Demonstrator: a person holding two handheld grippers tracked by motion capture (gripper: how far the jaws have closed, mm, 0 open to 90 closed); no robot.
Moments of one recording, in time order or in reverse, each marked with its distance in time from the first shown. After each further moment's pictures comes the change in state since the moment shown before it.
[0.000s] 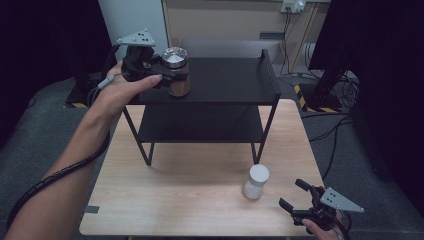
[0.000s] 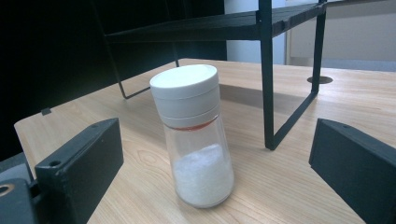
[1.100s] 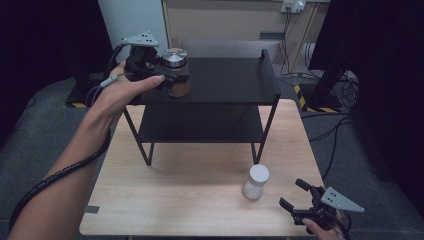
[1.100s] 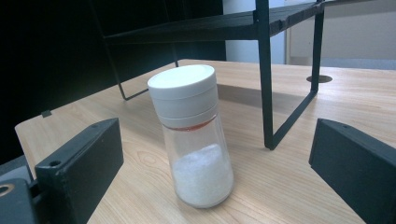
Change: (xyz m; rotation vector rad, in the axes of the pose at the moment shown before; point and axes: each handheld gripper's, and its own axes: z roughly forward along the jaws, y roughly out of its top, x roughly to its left) left arm -0.002 0.003 0.004 0.025 0.027 -0.027; right arm -0.001 -0.001 0.000 -0.005 0.002 0.011
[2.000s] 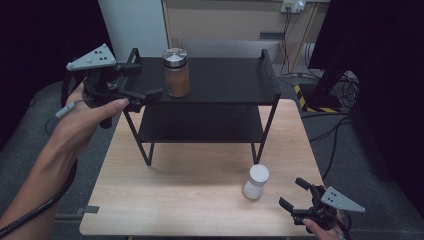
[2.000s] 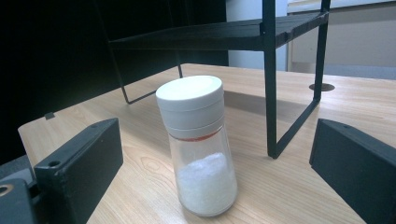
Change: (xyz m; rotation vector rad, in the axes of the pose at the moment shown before) left arm -0.058 -0.046 -0.089 -0.126 0.049 -0.013; right arm 0.003 0.006 0.000 -0.011 0.007 -0.019
